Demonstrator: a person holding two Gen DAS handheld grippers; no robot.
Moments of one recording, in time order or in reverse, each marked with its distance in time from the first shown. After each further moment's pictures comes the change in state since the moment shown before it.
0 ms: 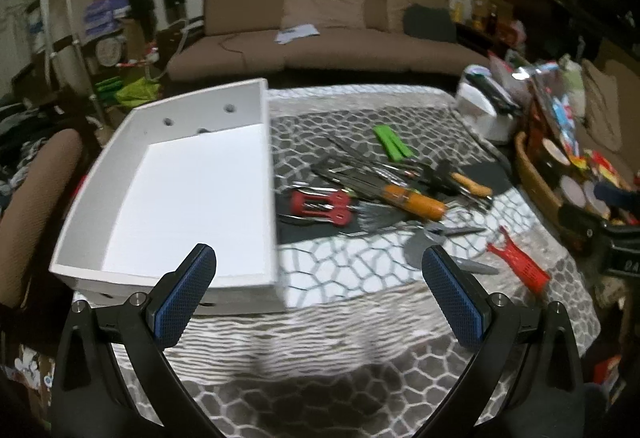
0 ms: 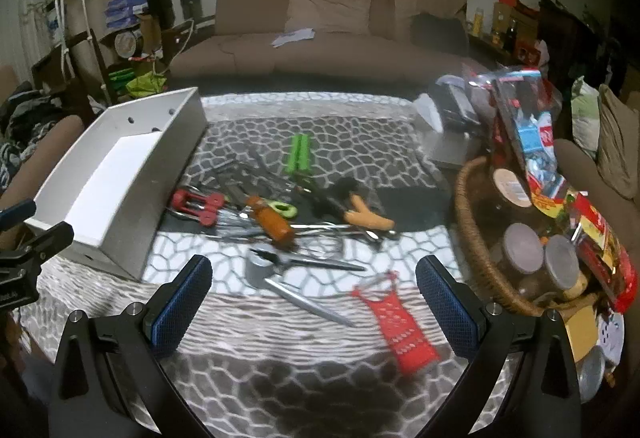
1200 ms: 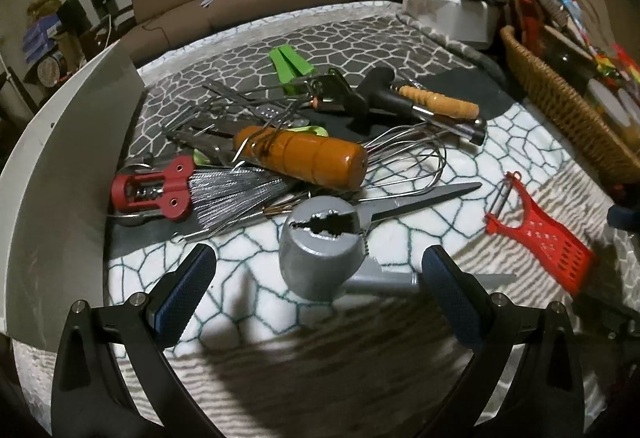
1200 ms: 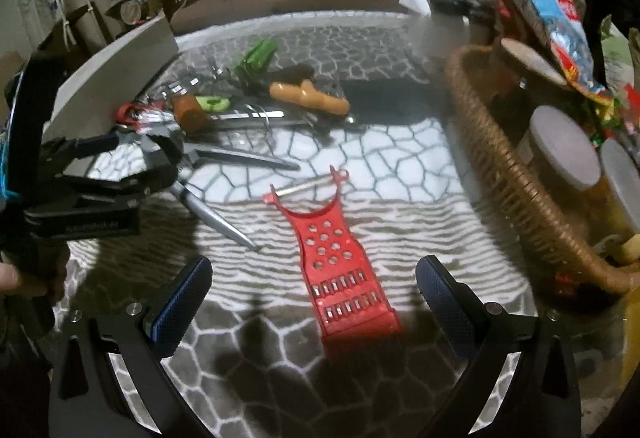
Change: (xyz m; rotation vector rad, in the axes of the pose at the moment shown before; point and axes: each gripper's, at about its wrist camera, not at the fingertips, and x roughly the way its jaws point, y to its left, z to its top) left arm 0.177 -0.142 -0.030 0.192 0.146 -0.009; right arm 0.115 -0.097 -0.101 0.014 0.161 0.129
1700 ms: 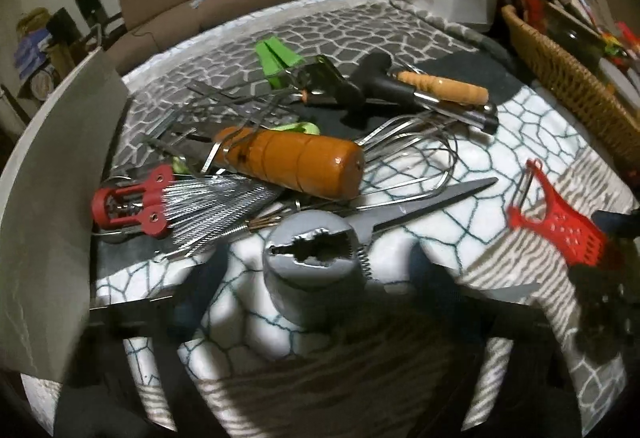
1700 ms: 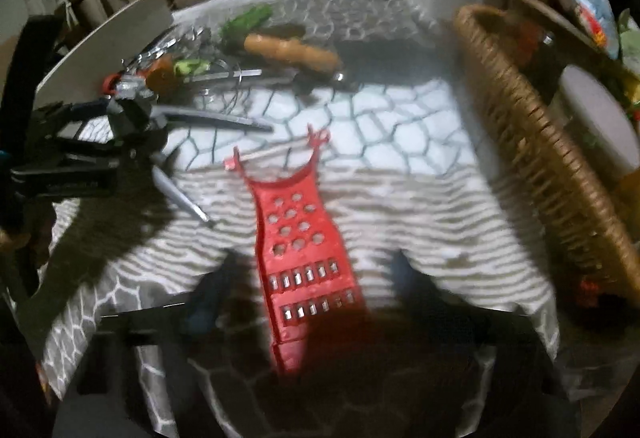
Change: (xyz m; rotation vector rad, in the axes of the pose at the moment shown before) left arm 0.026 -0.006 0.005 0.054 0.032 -0.019; right arm 0.032 -0.018 -0.011 -0.047 0.041 0.007
